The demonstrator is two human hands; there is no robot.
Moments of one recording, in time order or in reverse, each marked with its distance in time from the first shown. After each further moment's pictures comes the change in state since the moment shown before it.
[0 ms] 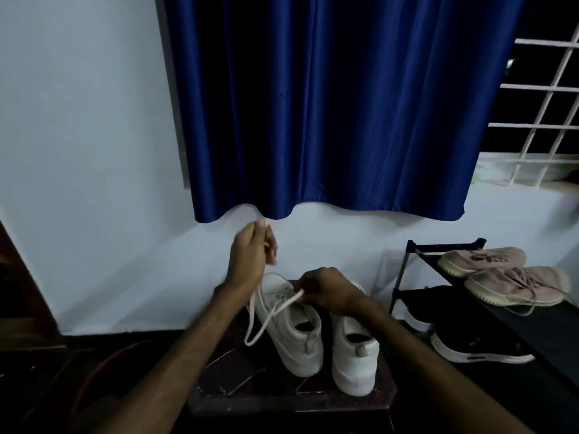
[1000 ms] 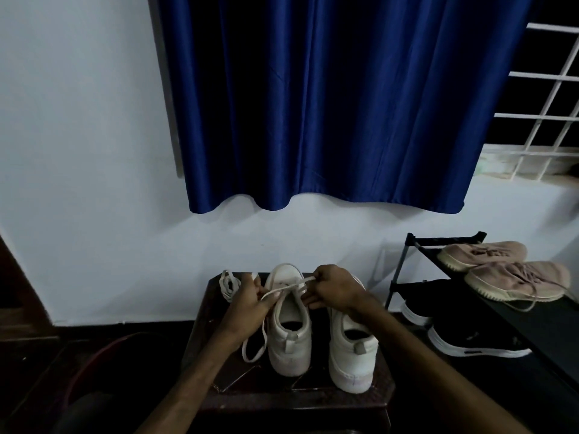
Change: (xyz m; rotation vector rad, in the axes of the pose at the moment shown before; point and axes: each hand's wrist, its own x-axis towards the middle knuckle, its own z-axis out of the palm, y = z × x) left_hand -0.037 -0.099 -0.015 0.388 -0.138 -0.185; right_hand -0.001 -0.001 0.017 0.669 0.041 0.411
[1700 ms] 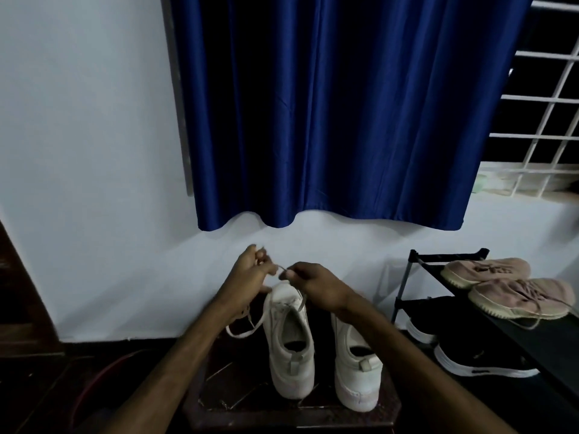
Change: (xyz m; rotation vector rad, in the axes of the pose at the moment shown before) left_hand 0.017 0.073 -0.044 -0.294 -0.079 0.008; right_hand -0.013 -0.043 0.010 -0.252 -0.051 -0.319
